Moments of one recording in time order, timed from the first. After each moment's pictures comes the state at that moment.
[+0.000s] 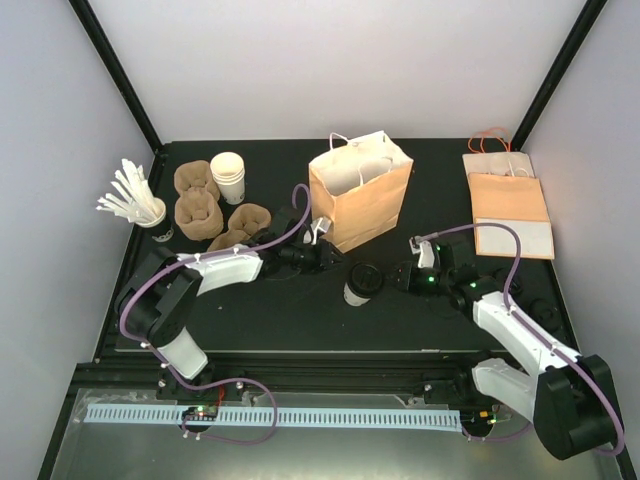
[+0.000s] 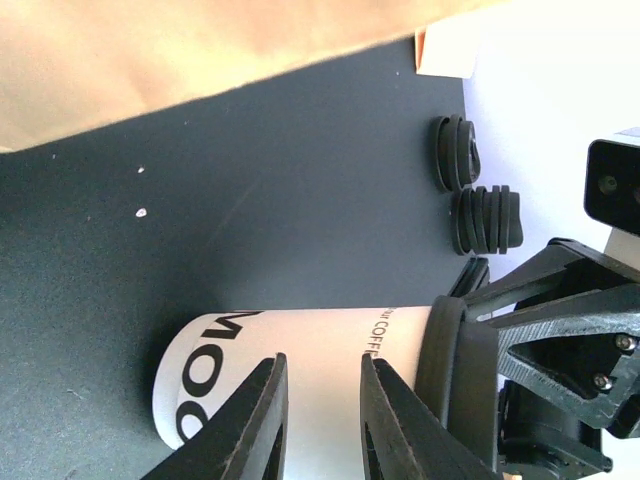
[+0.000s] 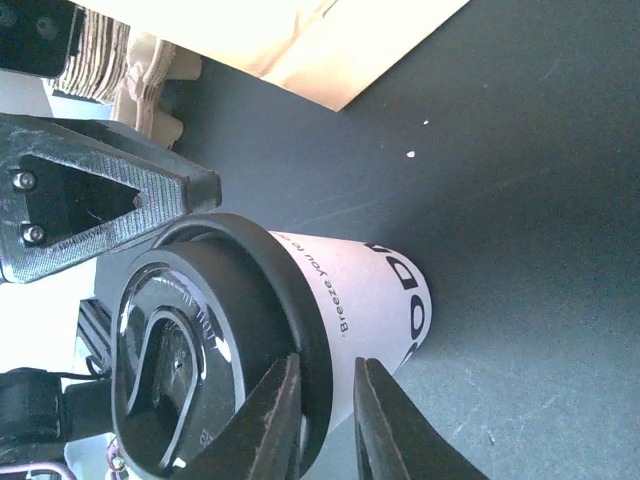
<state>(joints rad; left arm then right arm) -0.62 1.64 0.84 0.12 0.65 -0.83 0.33 1.02 0.47 -0.23 -0.62 0.59</state>
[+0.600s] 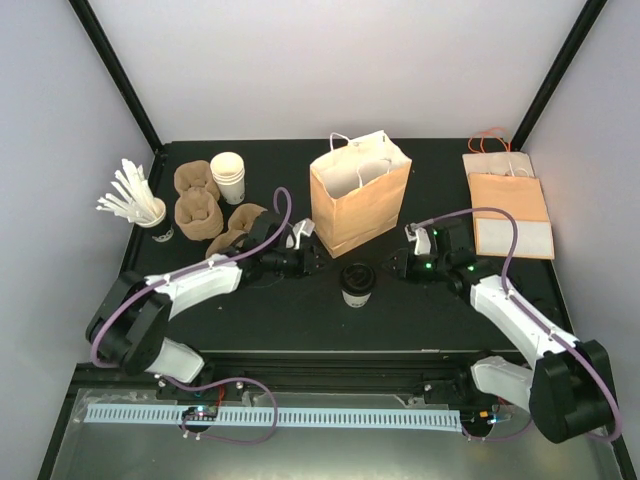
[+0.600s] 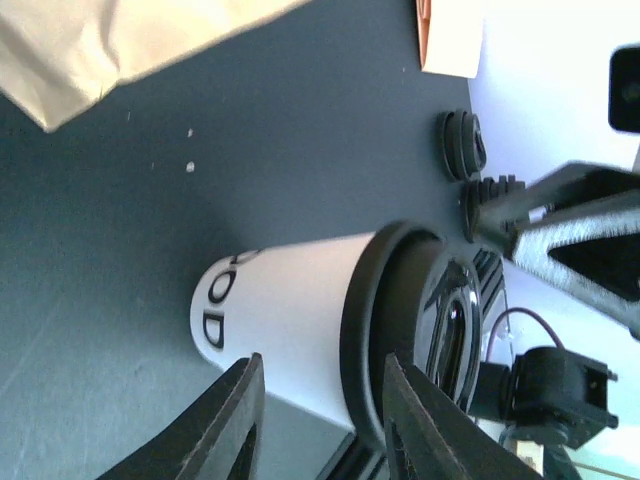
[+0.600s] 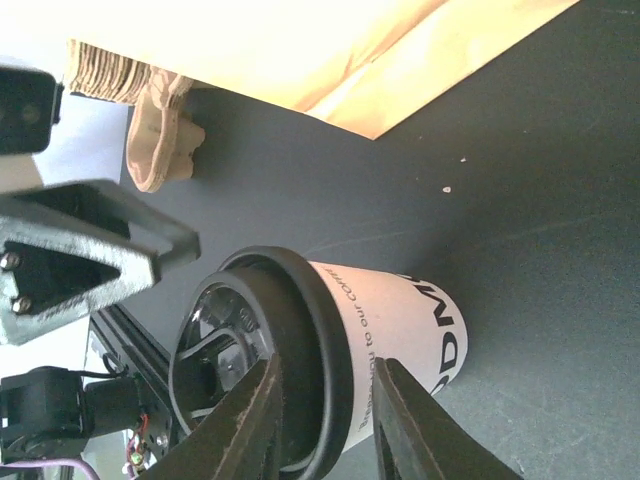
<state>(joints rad) -0.58 1.47 0.77 0.01 0.63 -0.76 0.33 1.10 0.63 -0.32 -0.63 0.56</state>
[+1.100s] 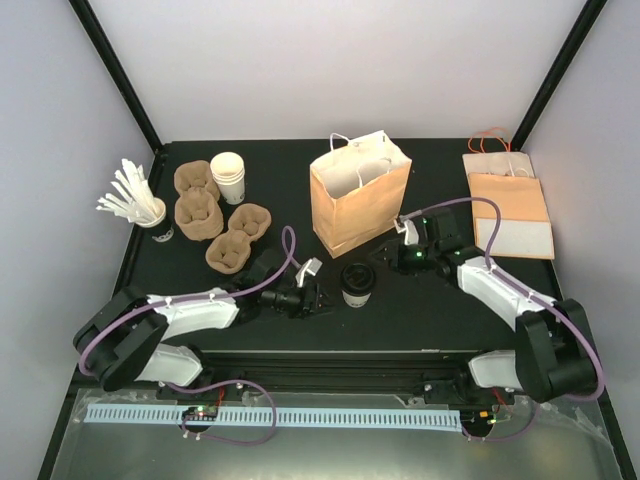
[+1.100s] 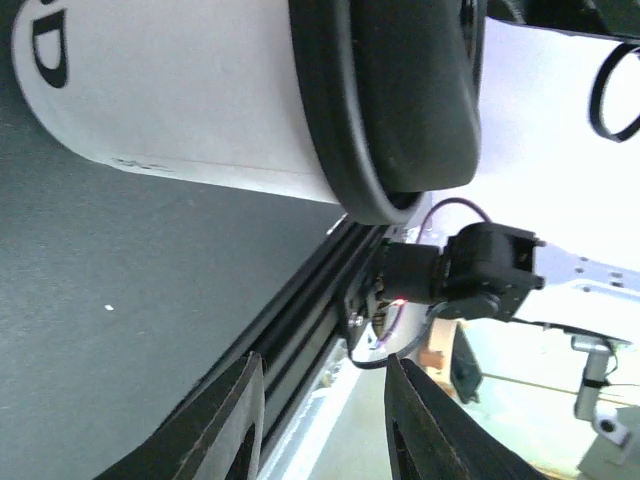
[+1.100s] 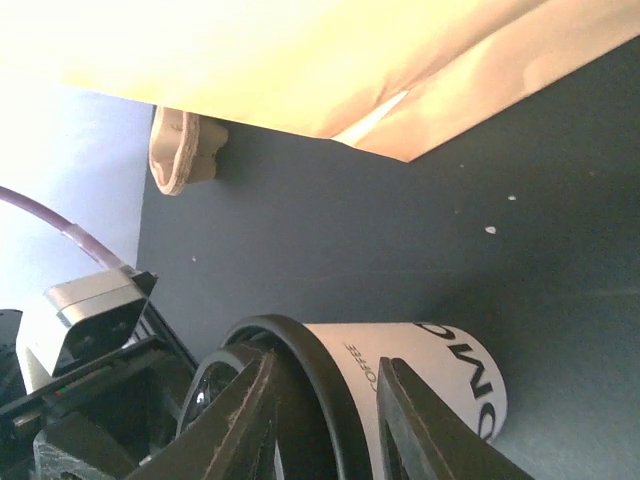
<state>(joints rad) -0.74 1.34 0.46 0.28 0.73 -1.01 0.33 1.30 0.70 -0.22 -0.72 0.55</state>
